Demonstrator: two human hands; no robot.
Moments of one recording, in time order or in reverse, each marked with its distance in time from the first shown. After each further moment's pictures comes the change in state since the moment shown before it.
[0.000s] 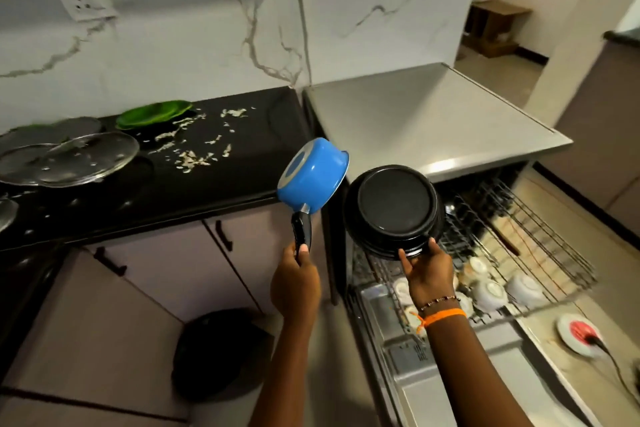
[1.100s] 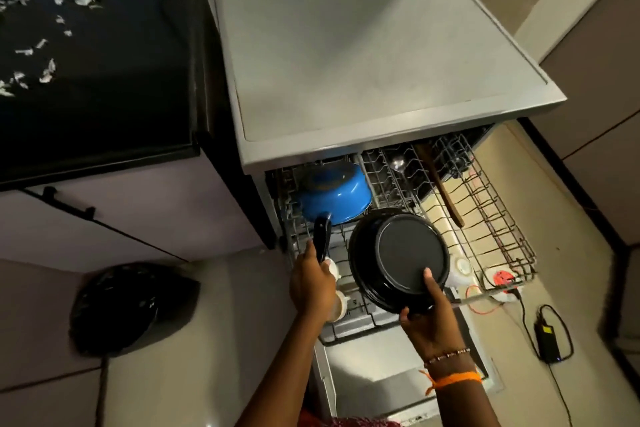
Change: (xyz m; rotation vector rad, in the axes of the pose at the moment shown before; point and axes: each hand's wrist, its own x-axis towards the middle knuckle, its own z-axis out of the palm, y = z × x) left_hand -0.013 -0.001 0.274 0.241 -0.428 -0.209; right_hand 0.112 -0.088 -0.151 -0.162 0.282 0.277
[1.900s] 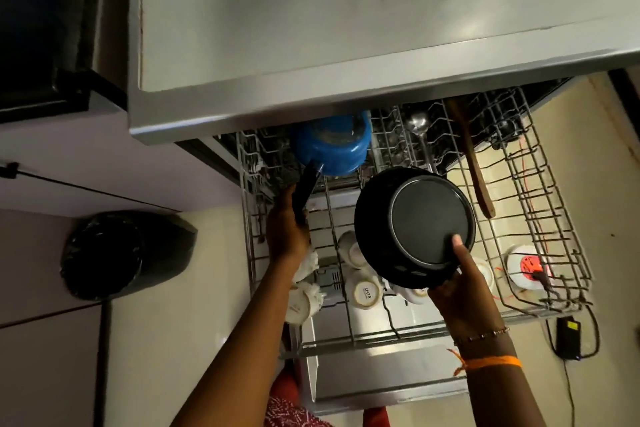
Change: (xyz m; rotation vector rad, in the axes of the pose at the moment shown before) left_hand 0.125 -0.012 0.091 -0.065 0.161 0.069; right_hand 0.132 -0.073 -0.027 -0.141 -0.140 0.031
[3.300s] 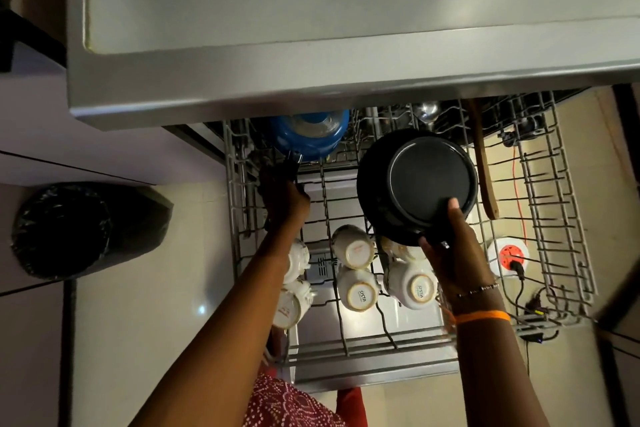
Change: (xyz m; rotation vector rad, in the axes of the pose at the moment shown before) left_hand 0.064 -0.021 0.045 0.154 -0.138 -0.274; right_hand 0.060 -0.008 0.025 -0.296 0.193 -0.070
